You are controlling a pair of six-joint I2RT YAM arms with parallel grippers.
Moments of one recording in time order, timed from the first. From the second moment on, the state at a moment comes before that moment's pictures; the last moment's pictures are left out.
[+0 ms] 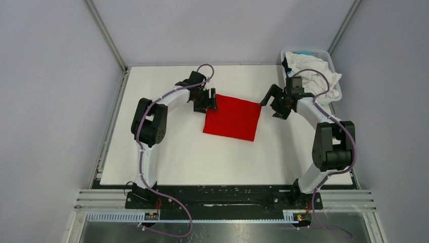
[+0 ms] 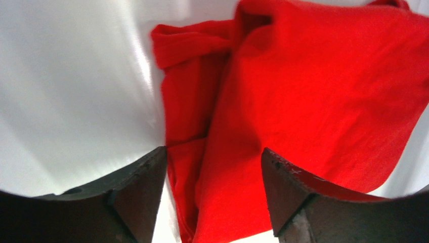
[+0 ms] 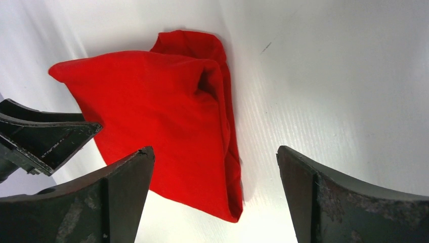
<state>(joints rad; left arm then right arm) -0.40 2.16 1.64 -0.52 0.31 -0.42 0.08 1.68 1.15 -0.42 -0.25 0.64</state>
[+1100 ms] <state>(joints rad) -0.08 2.21 2.03 -0.86 -0.32 -0.08 0.08 1.51 1.03 -0.38 -0.02 0.60</state>
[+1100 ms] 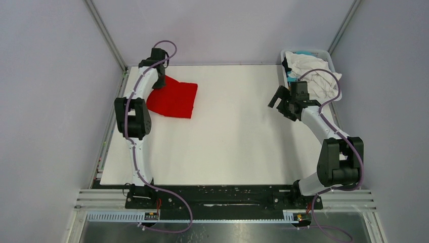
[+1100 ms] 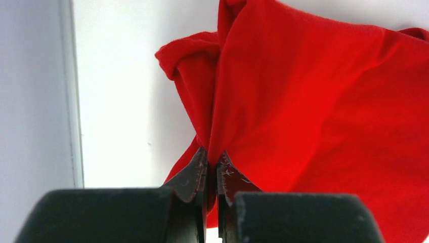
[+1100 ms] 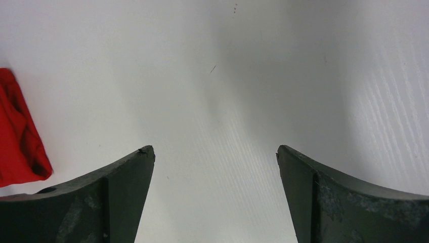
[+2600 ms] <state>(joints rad) 0.09 2.44 2.21 -0.64 -0.63 0.13 0.07 1.51 1.03 -0.37 0.07 0.59</state>
